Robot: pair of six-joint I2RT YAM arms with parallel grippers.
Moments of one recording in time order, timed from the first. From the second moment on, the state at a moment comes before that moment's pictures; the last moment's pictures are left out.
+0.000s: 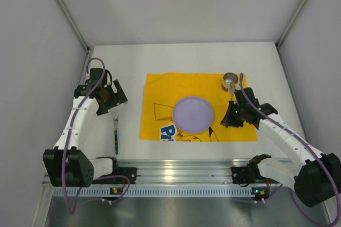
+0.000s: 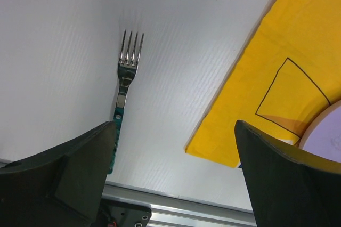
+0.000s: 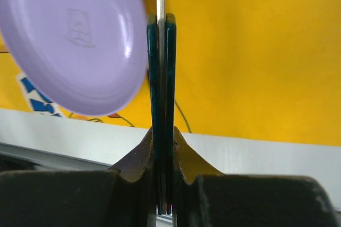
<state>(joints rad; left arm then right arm) -0.02 1.23 1.10 -0.92 -0.06 -0.49 0.38 1.05 0.75 -0.69 -0.11 0.63</state>
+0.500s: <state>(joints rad) -0.01 1.22 1.03 -0.94 -0.05 -0.49 0.27 1.25 0.74 -0.71 -0.16 0.43</state>
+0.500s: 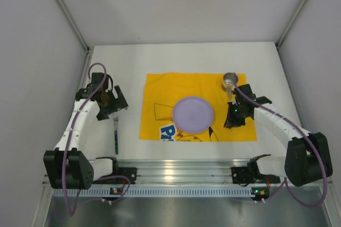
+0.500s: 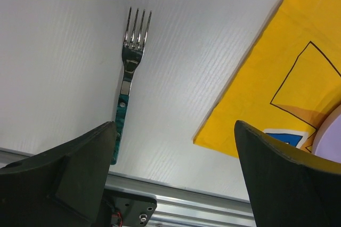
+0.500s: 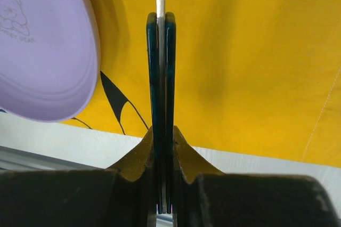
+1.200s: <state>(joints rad) 0.02 1.21 0.99 -0.93 -0.10 -0.50 0.27 1.30 0.91 -0.86 -0.07 0.40</state>
